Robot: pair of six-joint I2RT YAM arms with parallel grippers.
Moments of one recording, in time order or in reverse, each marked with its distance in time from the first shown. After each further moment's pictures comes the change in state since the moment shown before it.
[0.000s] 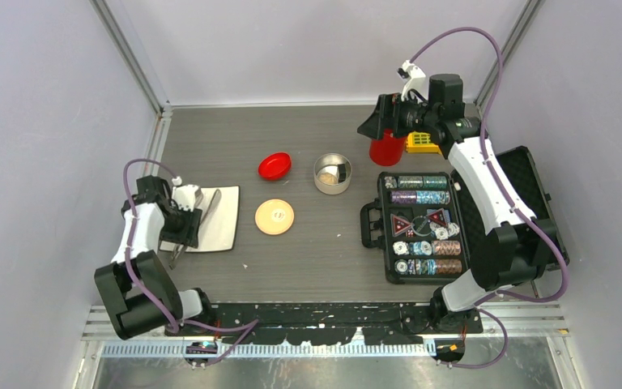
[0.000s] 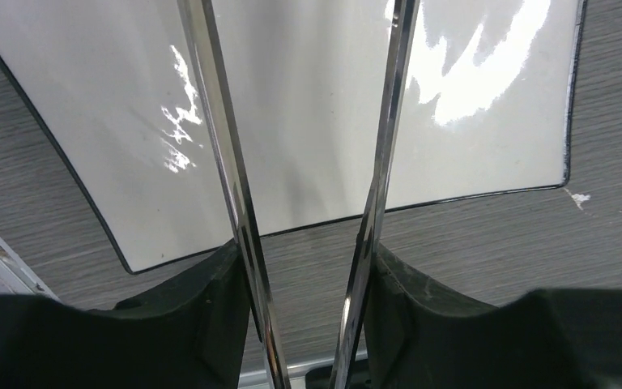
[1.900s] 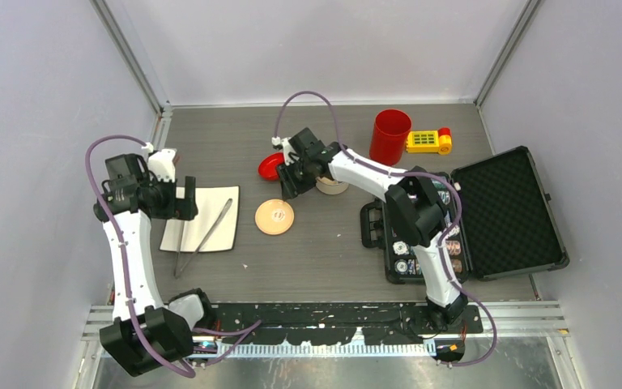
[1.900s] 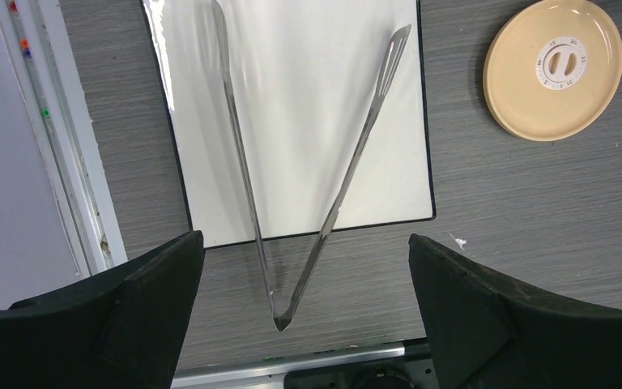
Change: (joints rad) left arm 0.000 -0.197 0.303 -0.155 0.100 -0.154; right arm 0.572 0.607 0.247 -0.080 0.323 0.021
